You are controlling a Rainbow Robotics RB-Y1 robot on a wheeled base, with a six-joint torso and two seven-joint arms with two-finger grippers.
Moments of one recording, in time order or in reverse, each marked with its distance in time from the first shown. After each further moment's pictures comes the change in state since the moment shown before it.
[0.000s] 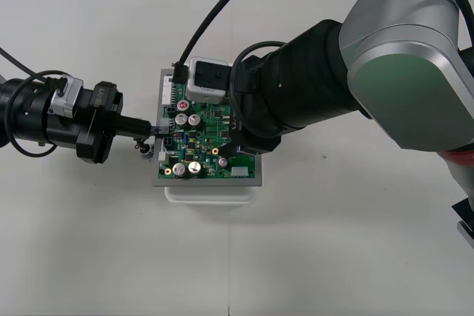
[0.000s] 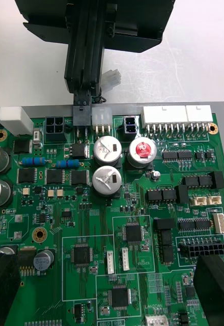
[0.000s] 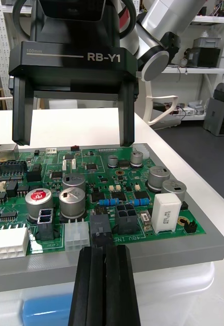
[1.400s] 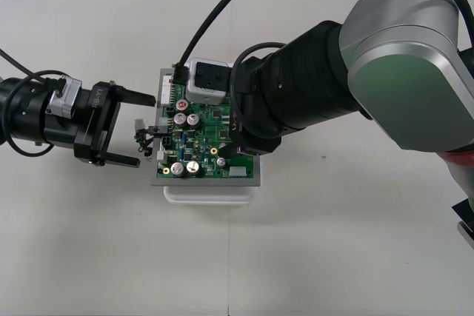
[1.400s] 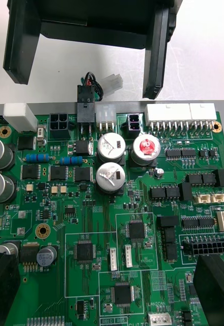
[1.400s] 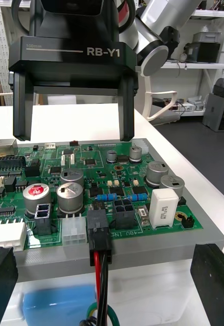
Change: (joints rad) right arm 0.003 0.000 0.000 0.000 -0.004 0.000 0.000; left arm -0.001 0.013 0.000 0.000 -0.009 -0.002 0.000
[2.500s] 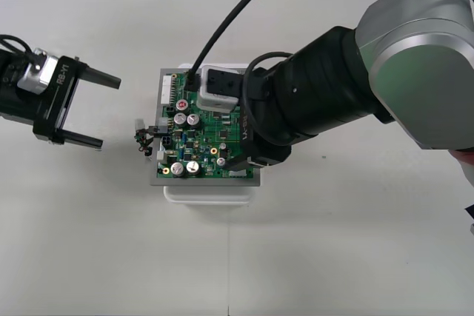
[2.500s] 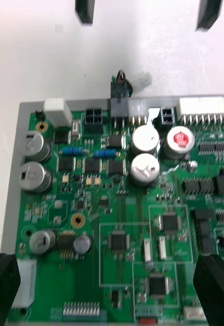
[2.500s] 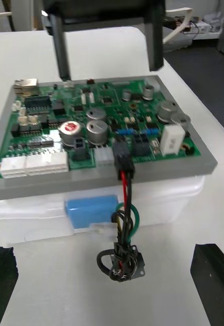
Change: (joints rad) right arm 0.024 -0.044 -0.023 0.000 -0.130 0.000 0.000; left arm -0.002 0.129 0.165 -0.150 -0.251 0.000 0.215
